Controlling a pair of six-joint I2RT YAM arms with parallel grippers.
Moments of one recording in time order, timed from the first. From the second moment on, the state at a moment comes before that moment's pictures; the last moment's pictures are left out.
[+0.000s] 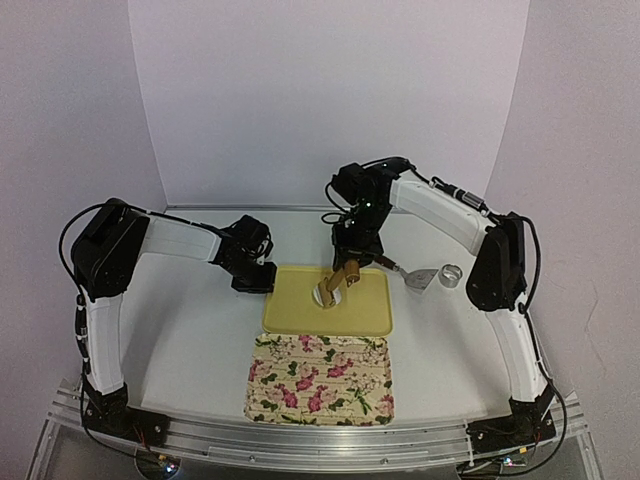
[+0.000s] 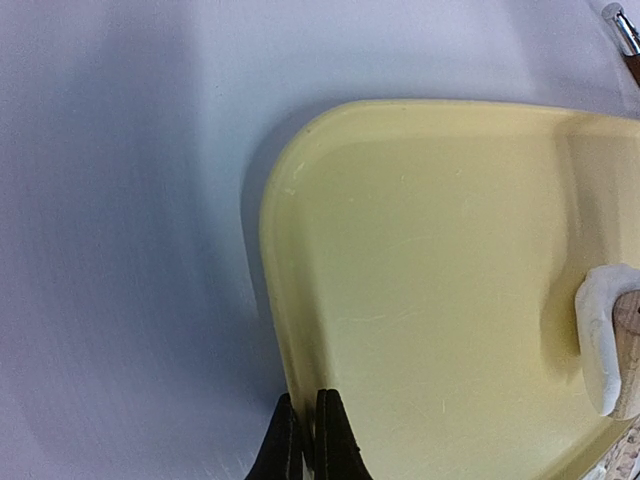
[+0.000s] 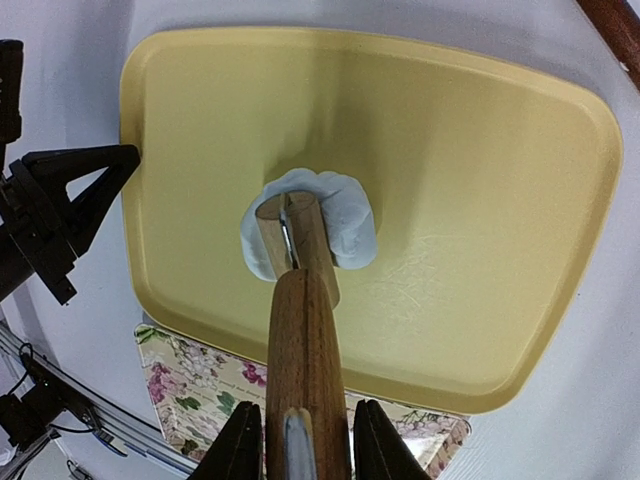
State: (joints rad) left arm -0.62 2.04 1.32 -0.34 0.10 -0.45; right arm 0.71 2.34 2.35 -1.35 -0.20 0.61
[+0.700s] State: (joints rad) left arm -0.63 2.04 1.32 -0.34 0.08 -0.47; right arm 0.72 2.35 2.32 -1.32 -0.18 0.62
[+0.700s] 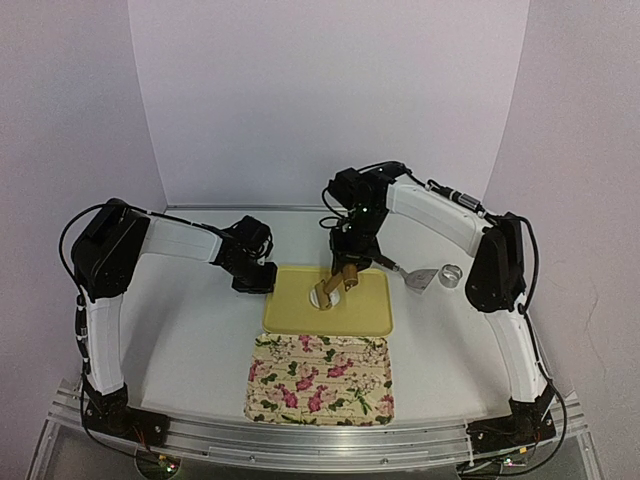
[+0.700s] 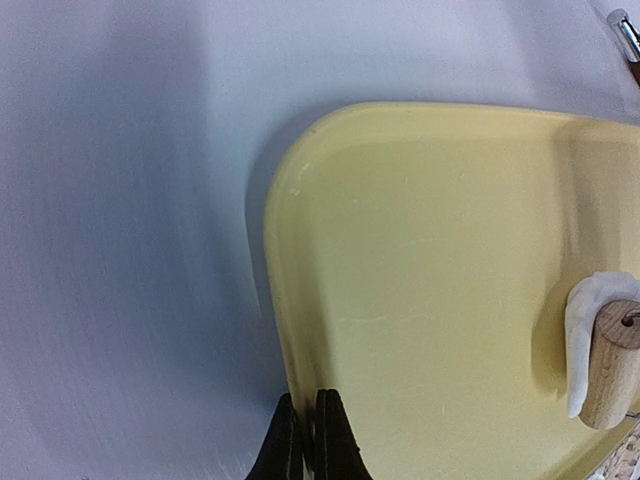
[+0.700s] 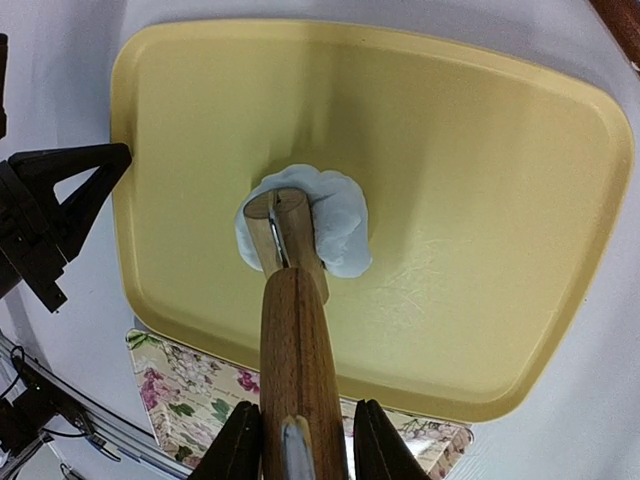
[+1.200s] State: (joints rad) left arm -0.63 2.04 1.31 -0.33 0.09 -0.47; right arm 0.70 2.42 2.36 -1.29 -0.31 0.63
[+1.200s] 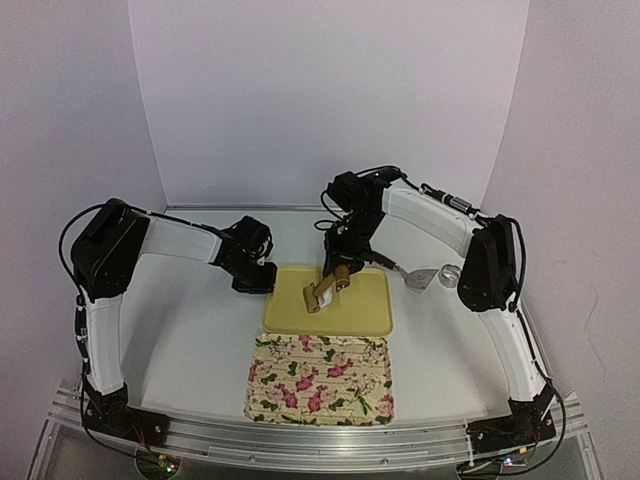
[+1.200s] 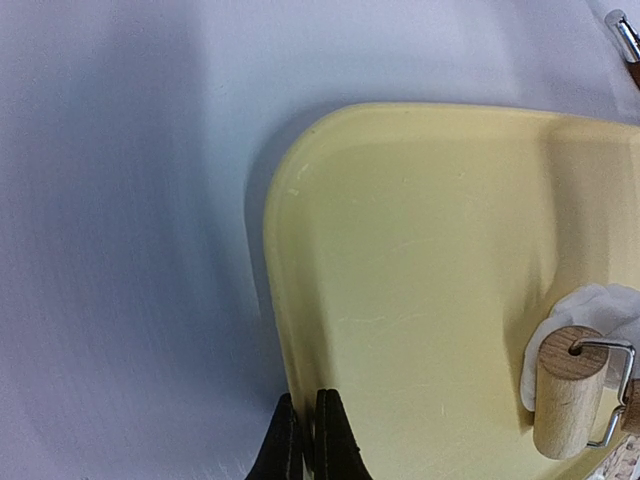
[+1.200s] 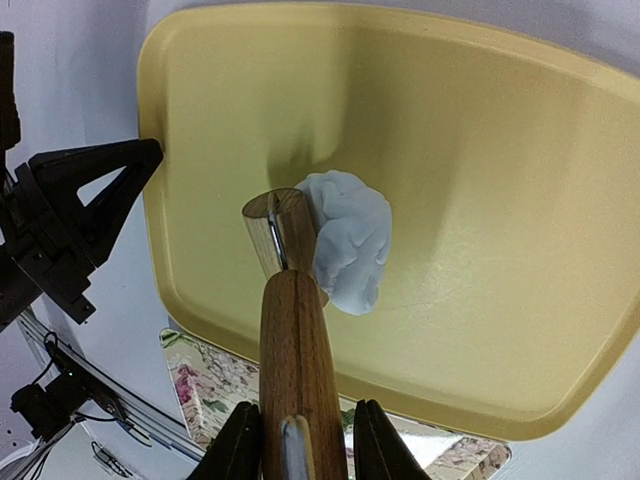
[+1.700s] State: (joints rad) left arm -0.62 2.04 1.31 -0.31 0.10 -0.50; right arm 0.72 2.46 2.41 -1.23 -0.39 0.68
